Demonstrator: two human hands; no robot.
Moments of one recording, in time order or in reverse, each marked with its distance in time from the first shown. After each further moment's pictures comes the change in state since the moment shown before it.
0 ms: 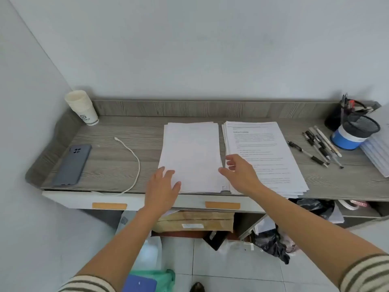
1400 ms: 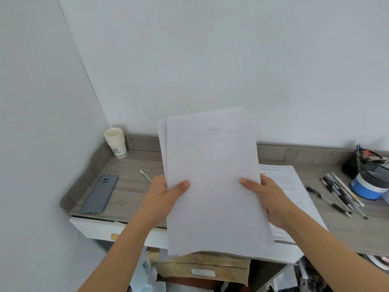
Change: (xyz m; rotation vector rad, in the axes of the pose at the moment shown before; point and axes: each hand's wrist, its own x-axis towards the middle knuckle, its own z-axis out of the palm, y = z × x) left_hand -0.032 0.039 -0.147 -1.064 0.059 0.125; right_hand -0.043 -0.081 -0.052 0.861 -0.287 -0.119
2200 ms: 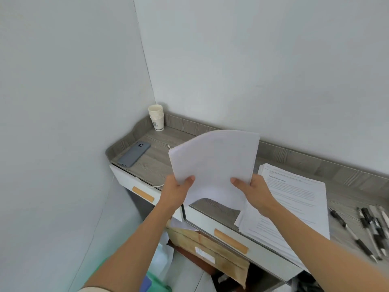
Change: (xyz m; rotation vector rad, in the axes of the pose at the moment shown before) left_hand -0.030 -0.043 0.094 0.196 0.536 -0.129; right_hand 0.056 0.033 -0.058 -0.405 -0.193 -0.082
